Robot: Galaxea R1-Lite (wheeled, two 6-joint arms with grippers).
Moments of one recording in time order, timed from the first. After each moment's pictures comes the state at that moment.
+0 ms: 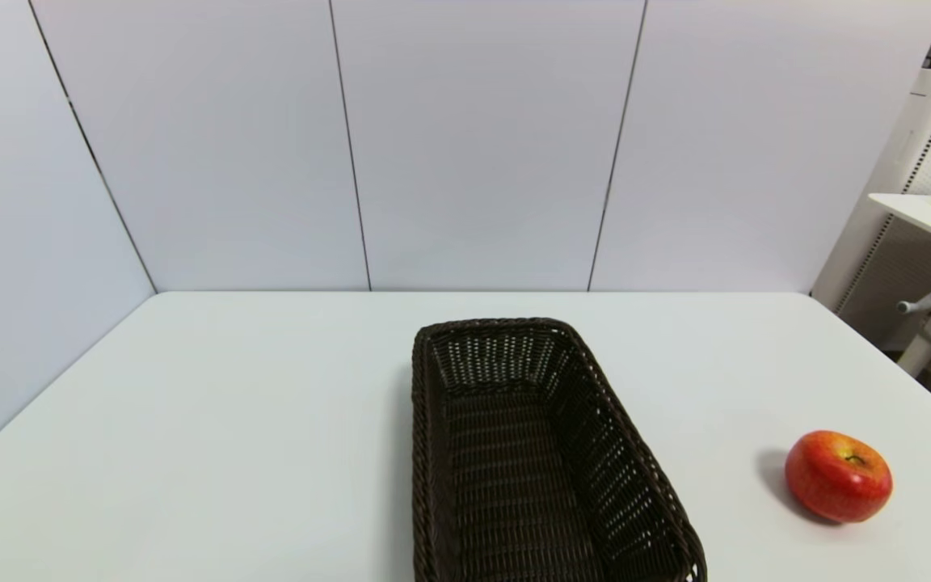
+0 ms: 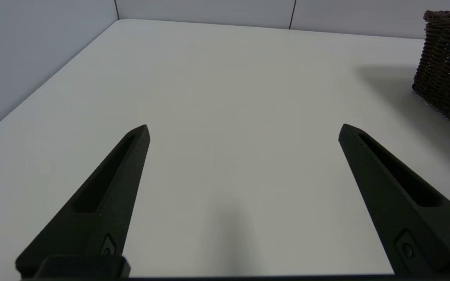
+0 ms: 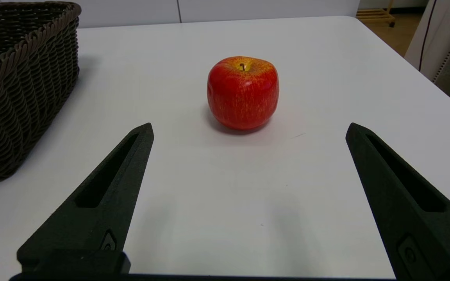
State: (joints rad) left arm 0.00 0.00 0.00 -0.01 -0.01 -0.04; right arm 0.00 0.00 -0.01 0.03 -0.02 0.04
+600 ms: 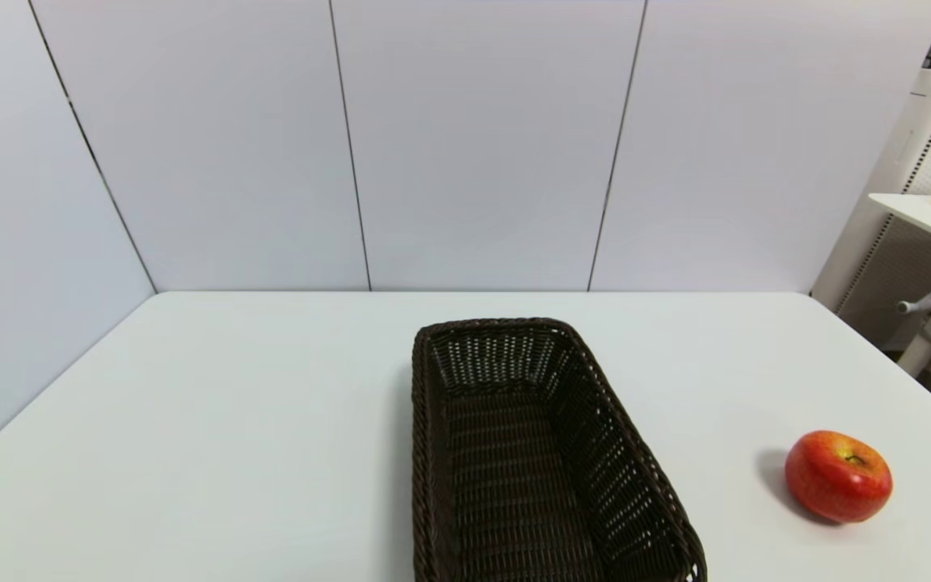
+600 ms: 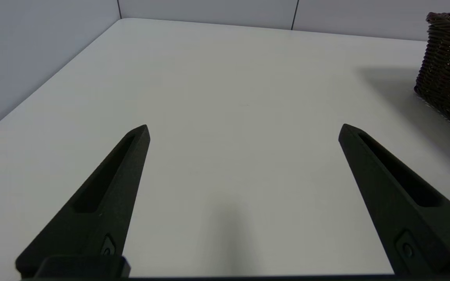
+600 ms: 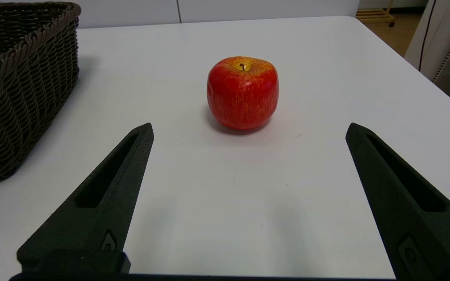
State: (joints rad) left arm 0.00 0.00 0.00 -0.01 0.00 -0.05; right arm 0.00 0.00 -0.01 0.03 -0.02 0.04
